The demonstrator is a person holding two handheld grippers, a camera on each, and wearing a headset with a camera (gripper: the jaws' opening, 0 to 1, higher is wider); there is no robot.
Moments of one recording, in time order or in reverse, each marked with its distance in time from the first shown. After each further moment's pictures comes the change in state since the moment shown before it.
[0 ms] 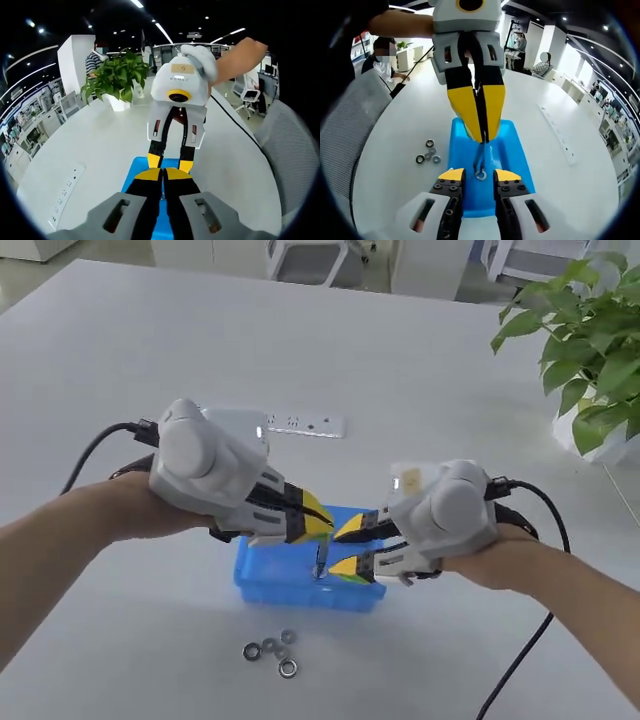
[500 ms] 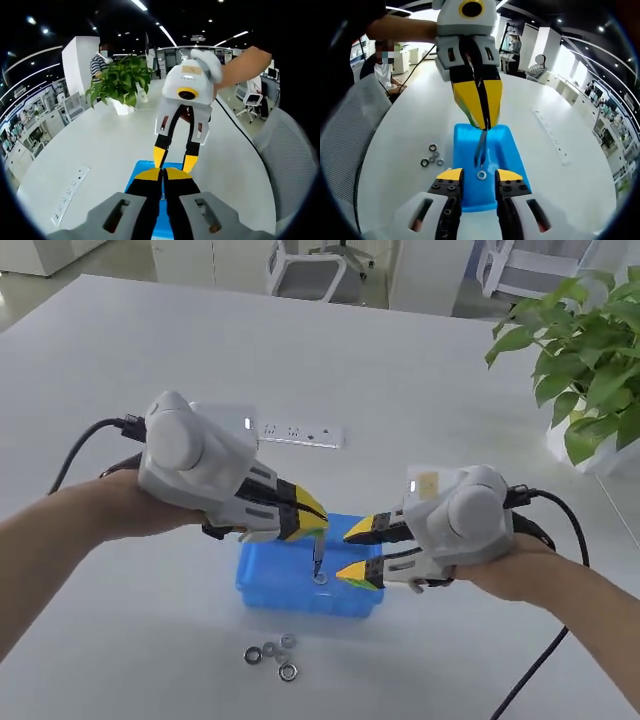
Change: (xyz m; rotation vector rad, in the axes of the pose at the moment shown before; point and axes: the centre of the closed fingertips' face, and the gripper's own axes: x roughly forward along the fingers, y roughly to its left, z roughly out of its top) left arm -0.019 -0.003 0.017 -0.015 -0.023 0.027; right arm -0.024 0.005 0.011 0.012 -0.018 -0.050
